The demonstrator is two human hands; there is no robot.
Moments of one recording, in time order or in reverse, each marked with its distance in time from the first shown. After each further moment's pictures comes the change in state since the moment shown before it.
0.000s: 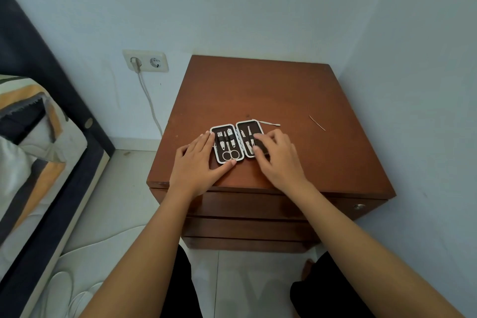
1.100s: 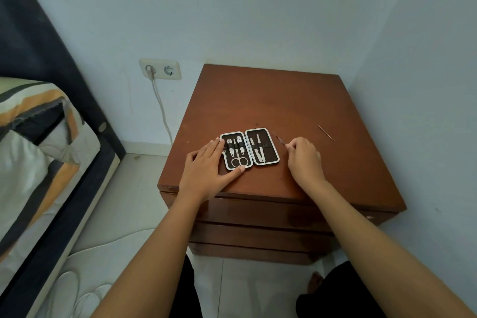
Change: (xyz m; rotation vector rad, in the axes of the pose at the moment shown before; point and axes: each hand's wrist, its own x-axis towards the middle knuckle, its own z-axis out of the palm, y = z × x) left_hand -0.001 0.001 -0.003 -0.011 -0.005 0.001; right_hand 0.019 0.030 -0.006 -0.016 -0.002 0.318
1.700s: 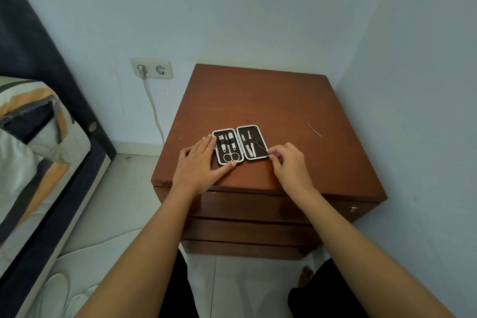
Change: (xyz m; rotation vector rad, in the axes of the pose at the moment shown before) left_hand 0.000 -0.001 0.002 0.001 -0.009 0.003; right_hand -0.037 -0.012 -0.009 0.204 0.008 -0.118
